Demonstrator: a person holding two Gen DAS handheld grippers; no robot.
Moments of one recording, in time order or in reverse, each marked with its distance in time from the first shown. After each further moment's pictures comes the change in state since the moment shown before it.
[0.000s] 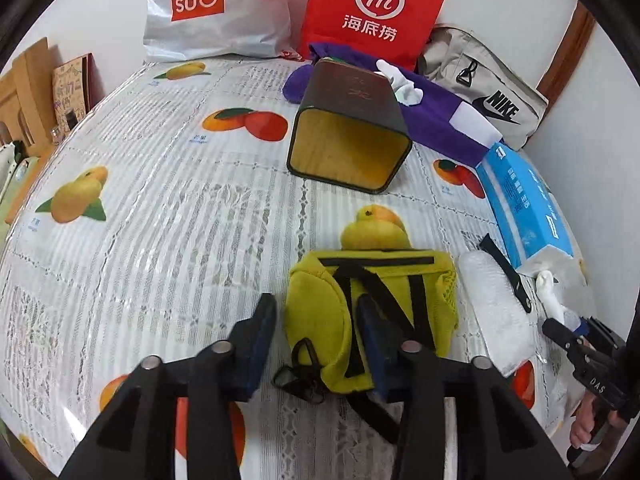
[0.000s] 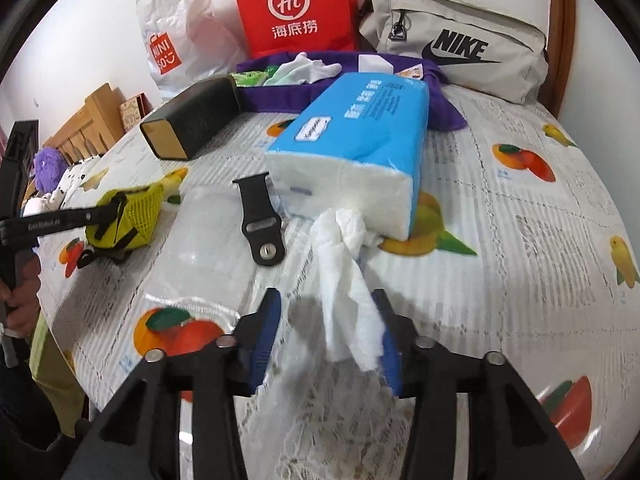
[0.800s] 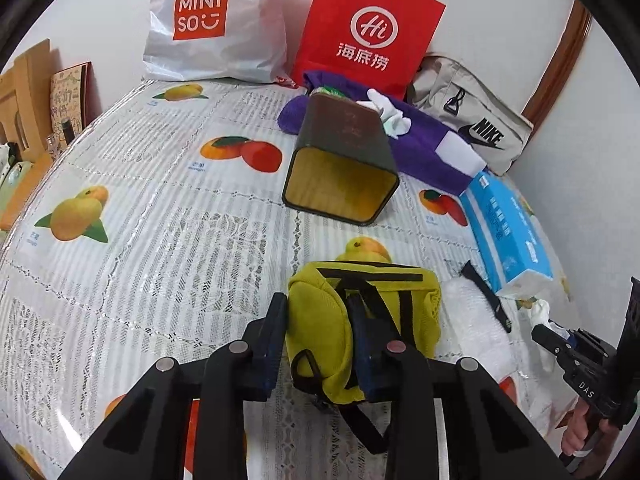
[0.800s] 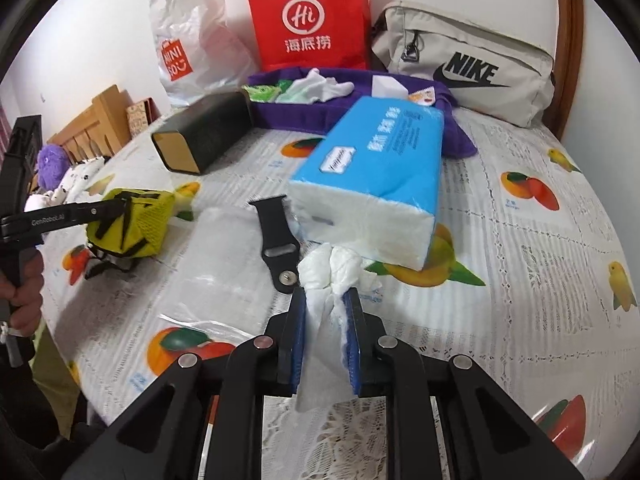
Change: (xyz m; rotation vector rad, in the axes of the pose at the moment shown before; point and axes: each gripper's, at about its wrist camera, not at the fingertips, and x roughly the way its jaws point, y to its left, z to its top) left arm -0.016 0.004 0.004 -0.025 -0.083 -0.066; right arm -0.015 0.018 0.005 -0.036 -0.050 0.001
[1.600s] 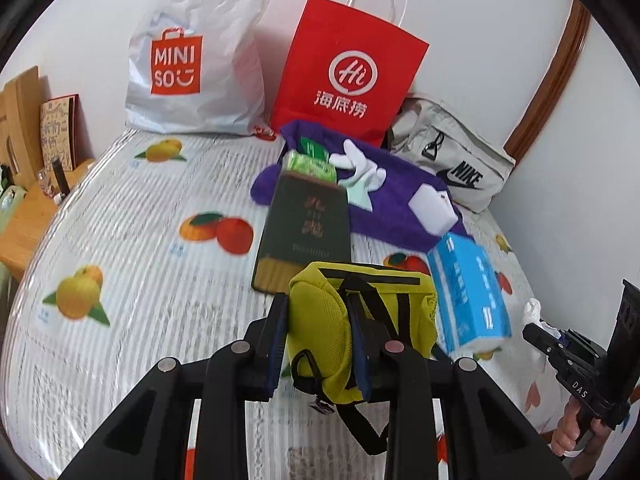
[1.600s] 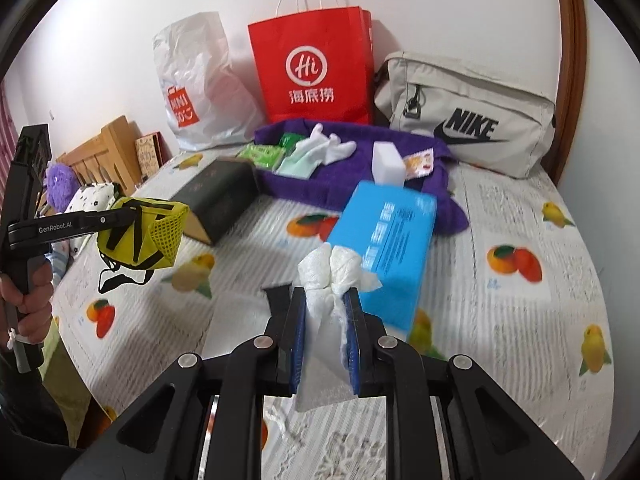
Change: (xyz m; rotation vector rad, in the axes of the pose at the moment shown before) left arm -0.028 -0.023 0.069 0.000 -0.058 -0.040; right arm -0.029 -0.011 0.071 -0.001 -0.082 0.028
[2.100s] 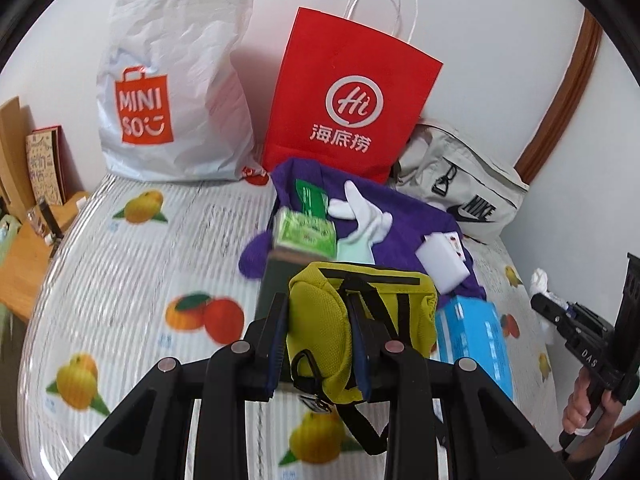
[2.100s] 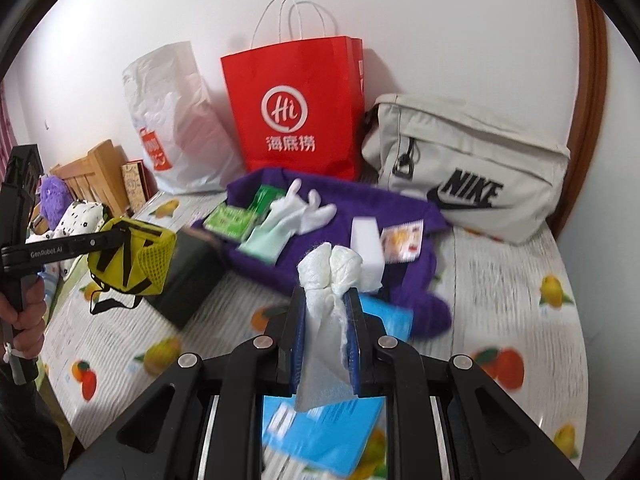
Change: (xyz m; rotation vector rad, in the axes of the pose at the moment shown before) left arm 0.039 -0.011 0.085 0.024 -0.004 0.025; right arm 0.041 -0.033 0.100 -0.020 -0.040 -0.025
